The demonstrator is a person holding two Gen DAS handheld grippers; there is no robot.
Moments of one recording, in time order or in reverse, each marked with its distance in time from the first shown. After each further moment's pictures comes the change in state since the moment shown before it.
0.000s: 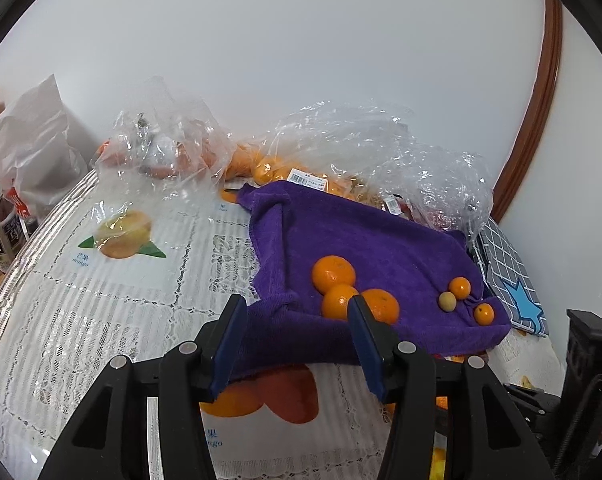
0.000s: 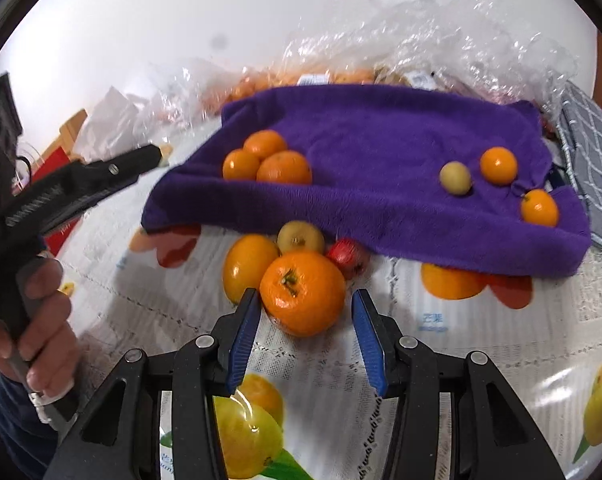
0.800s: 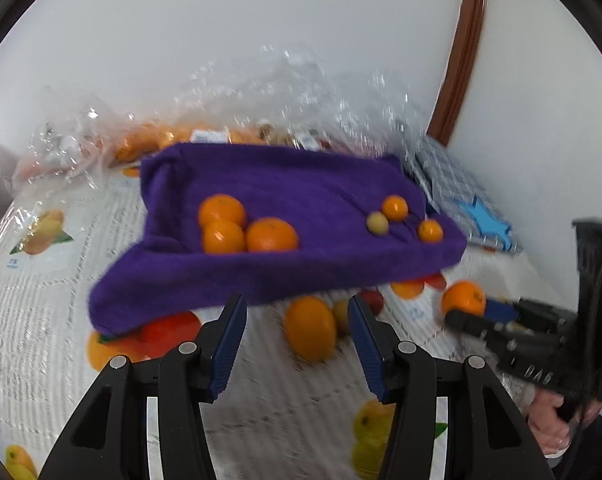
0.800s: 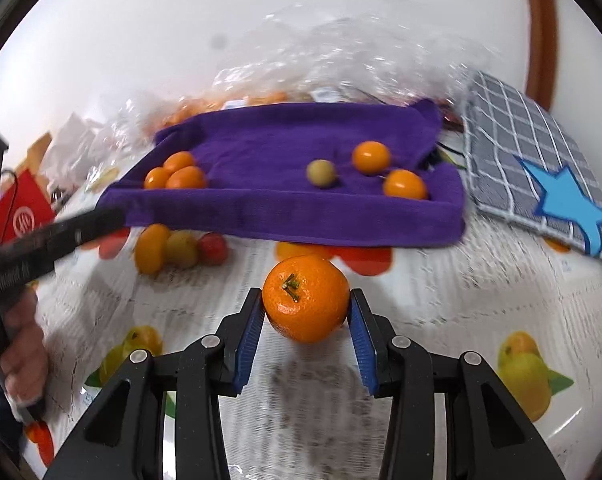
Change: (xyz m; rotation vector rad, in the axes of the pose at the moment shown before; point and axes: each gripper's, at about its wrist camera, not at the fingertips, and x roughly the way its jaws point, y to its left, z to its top) left arm 0.016 -0.073 -0.043 0.224 0.154 -0.113; right arm -0.049 -0.068 -0.033 0.086 -0.104 -0.139
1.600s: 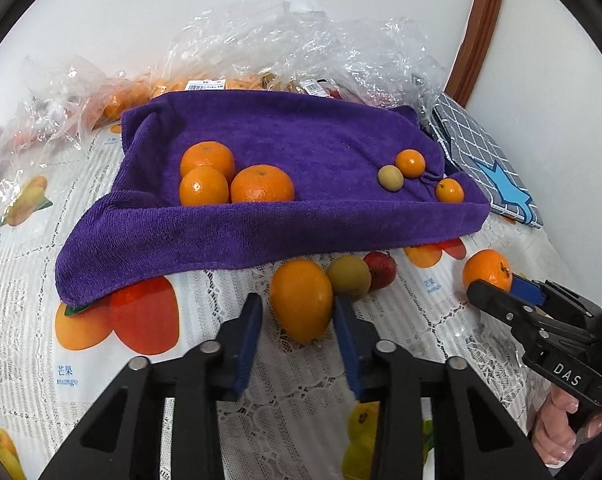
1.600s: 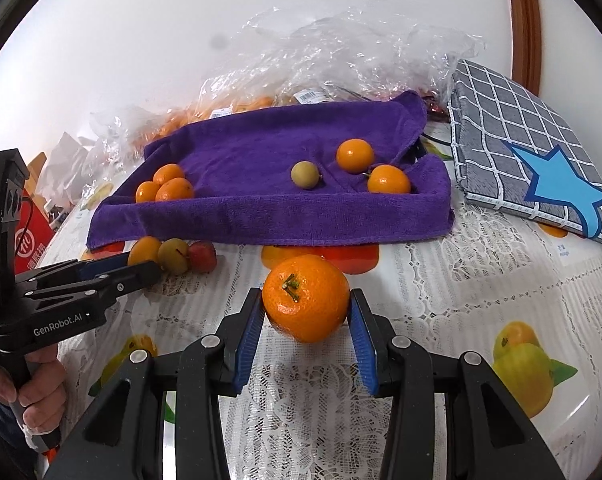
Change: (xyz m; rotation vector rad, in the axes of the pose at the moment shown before) left arm 0.026 -0.007 -0.007 -0.017 0.137 0.041; right arm 0.000 -0.007 -0.002 0.039 -0.009 -0.006
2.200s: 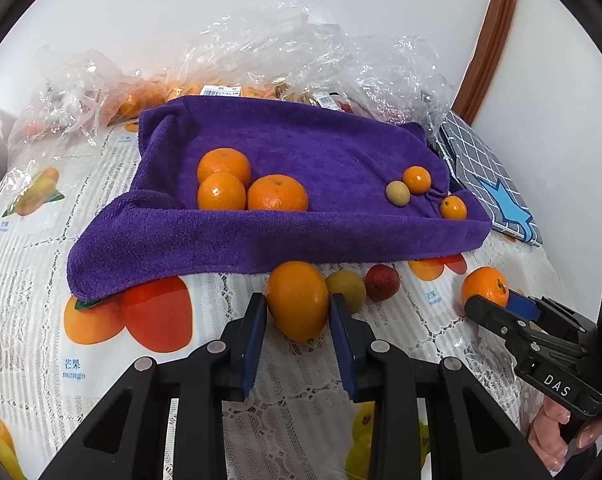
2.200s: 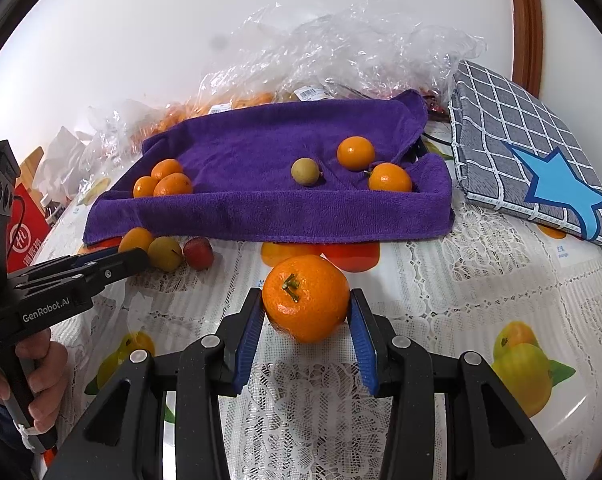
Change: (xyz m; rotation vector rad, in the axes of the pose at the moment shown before) left arm -0.007 0.007 -0.001 -0.055 -0.039 0.005; right arm 0.001 0.002 -0.001 -0.011 0.007 -0.013
